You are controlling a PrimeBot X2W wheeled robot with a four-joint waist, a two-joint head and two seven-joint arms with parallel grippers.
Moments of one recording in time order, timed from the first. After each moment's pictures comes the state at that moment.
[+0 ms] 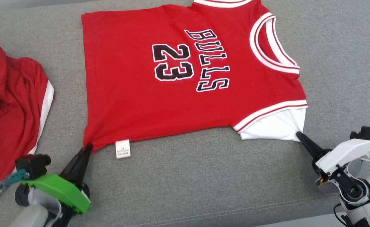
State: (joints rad) left arm -0.28 0.41 -0.58 0.39 -0.98 -0.12 -0.23; right arm -0.17 -0.28 0.22 0.38 1.19 0.04 0.23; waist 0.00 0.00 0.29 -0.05
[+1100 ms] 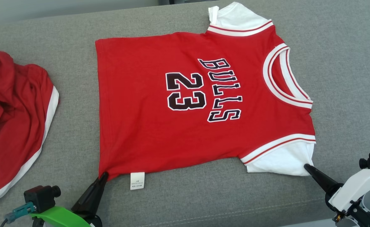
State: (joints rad) left arm -0.04 0.46 -0.59 0.14 -1.08 -0.13 -0.24; right arm 0.11 -0.41 0.23 0.08 1.16 0.04 0.29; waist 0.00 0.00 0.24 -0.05
